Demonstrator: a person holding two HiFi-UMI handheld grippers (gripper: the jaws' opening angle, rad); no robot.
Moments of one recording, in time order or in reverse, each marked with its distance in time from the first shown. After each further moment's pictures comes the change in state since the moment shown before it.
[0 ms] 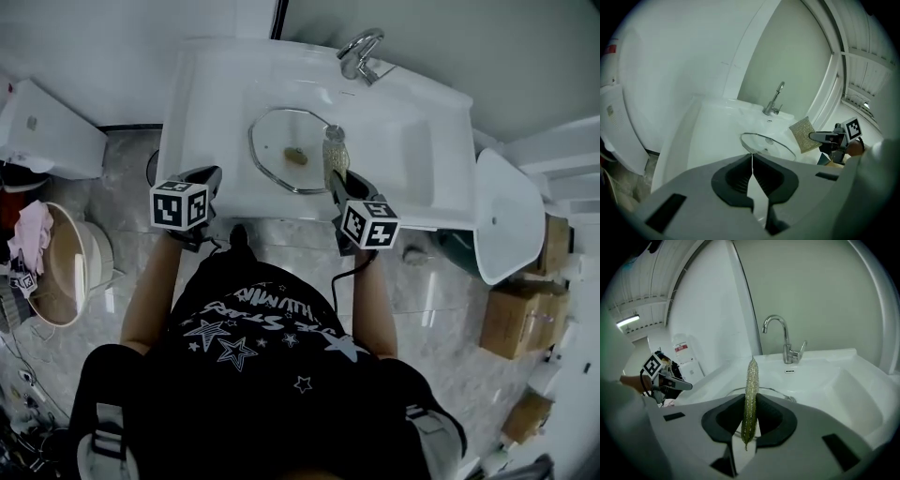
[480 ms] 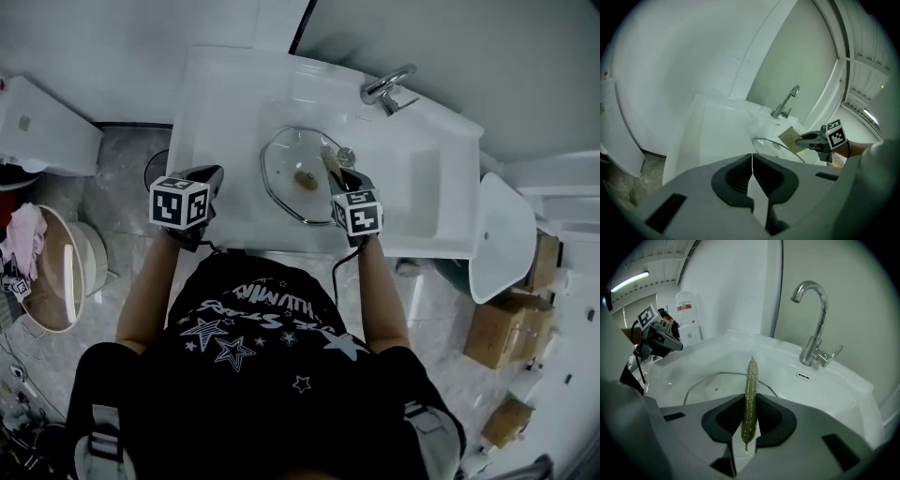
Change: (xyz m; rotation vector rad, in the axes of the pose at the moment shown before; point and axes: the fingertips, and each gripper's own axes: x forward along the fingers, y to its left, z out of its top) left arm 0.033 0.066 0.043 -0.038 0.029 -0.042; right arm 0.122 -0.015 0.003 -0.343 0.275 -0.040
